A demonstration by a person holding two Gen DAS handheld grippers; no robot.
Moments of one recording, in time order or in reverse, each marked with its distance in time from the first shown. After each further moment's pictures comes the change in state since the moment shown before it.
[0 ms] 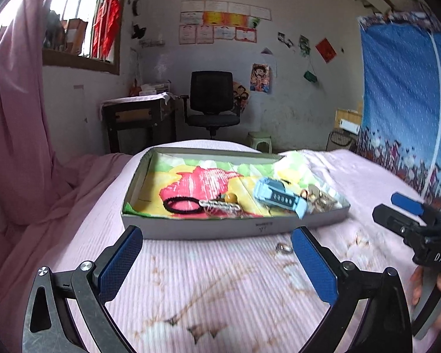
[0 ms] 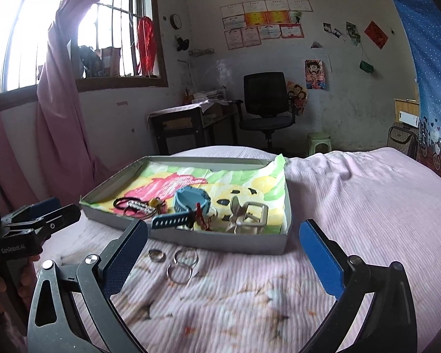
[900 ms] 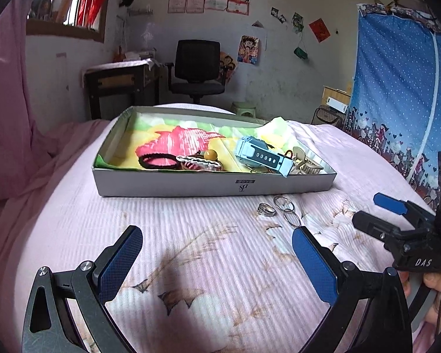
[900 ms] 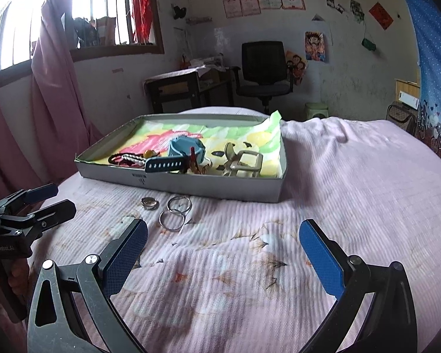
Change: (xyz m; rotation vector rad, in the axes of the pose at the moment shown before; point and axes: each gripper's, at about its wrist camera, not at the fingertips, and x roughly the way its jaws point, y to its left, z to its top) left arm 0.017 -0.001 -0.018 -0.047 0.158 -0.108; right arm 0.006 -0.003 -0.029 -0.012 0.183 -0.014
